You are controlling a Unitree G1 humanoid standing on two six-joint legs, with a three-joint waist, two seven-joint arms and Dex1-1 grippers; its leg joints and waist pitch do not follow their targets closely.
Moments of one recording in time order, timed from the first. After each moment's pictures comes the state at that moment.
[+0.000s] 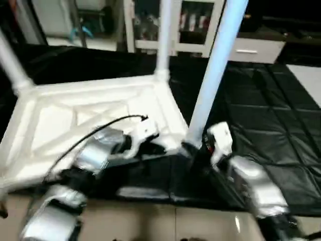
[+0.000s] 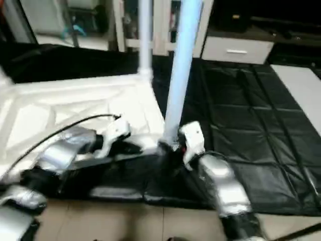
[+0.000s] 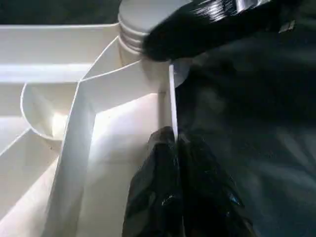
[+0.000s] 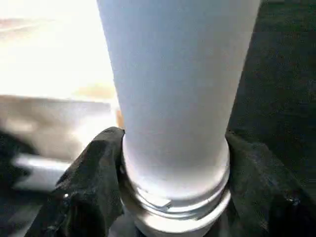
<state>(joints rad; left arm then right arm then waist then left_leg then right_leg) -0.65 0.24 -0.30 0.61 0.05 0.21 -1.01 -0.31 -0.12 0.08 0.31 0.17 0.22 0.30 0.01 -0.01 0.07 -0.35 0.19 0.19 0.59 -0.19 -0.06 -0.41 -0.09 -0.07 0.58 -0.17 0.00</state>
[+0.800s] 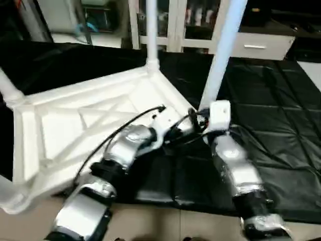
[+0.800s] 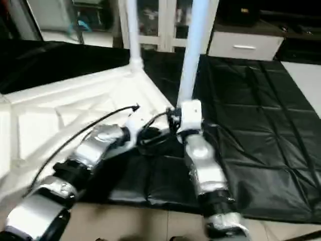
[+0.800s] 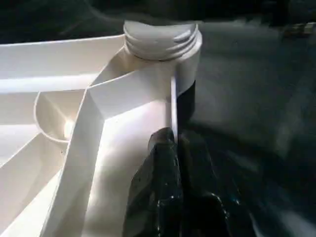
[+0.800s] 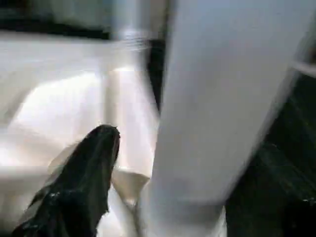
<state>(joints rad) -0.71 0.14 -0.30 0.71 0.10 0.13 -0.81 -0.40 -0.17 0.09 0.29 0.09 0.15 0.17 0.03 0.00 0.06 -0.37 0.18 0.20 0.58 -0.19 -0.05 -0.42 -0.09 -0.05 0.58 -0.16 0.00</state>
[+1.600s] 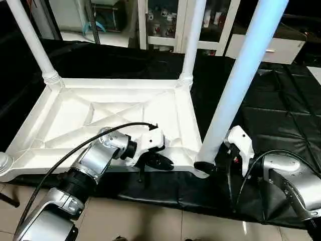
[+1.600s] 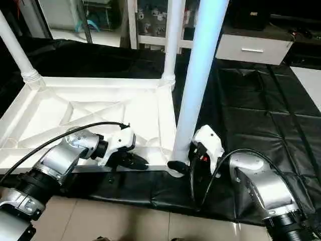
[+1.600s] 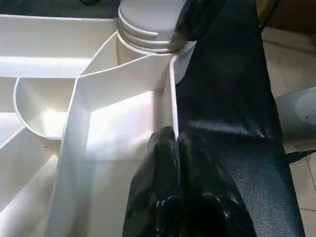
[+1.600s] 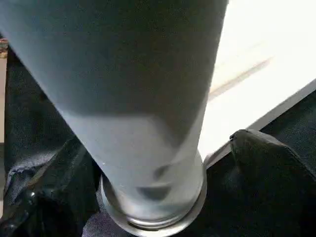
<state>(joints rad) -0.60 0.35 -0.40 0.44 0.01 0.19 -1.30 -0.22 -0.59 0.17 0.02 0.31 0.41 0.90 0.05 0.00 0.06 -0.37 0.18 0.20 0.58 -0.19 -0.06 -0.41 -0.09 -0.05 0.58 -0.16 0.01</state>
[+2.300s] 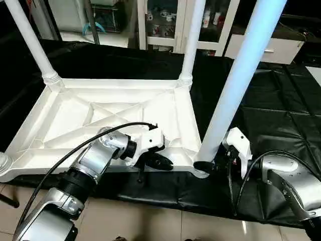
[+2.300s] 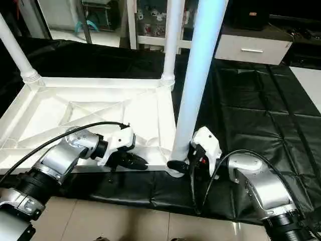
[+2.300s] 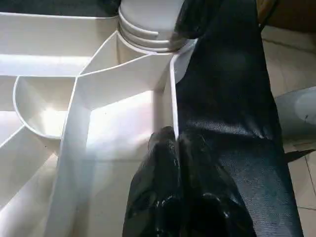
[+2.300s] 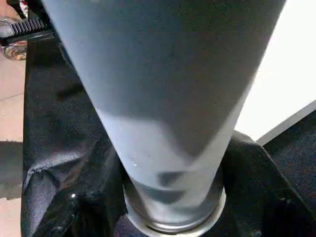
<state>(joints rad) -0.60 0.36 -0.40 0.44 0.02 0.20 -1.30 -0.22 -0.58 0.18 0.03 0.31 0.40 0.94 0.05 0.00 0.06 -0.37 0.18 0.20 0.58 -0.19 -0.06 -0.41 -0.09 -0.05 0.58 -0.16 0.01</state>
